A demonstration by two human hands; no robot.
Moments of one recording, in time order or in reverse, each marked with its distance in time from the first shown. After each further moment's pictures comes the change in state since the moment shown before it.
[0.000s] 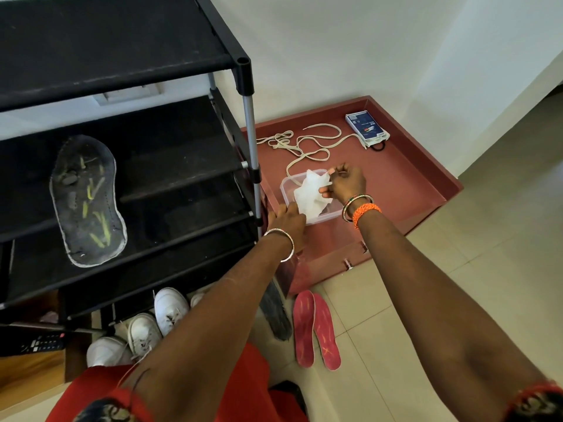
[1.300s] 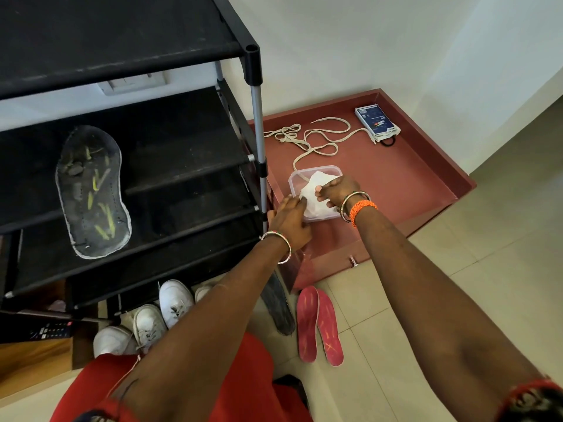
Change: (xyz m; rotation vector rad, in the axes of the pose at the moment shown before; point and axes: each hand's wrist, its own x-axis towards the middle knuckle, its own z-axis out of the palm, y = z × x) left_hand -0.005 -0.009 0.009 -0.362 0.128 -0.050; right_hand -0.002 0.010 0.013 -0.382 -0.210 0.165
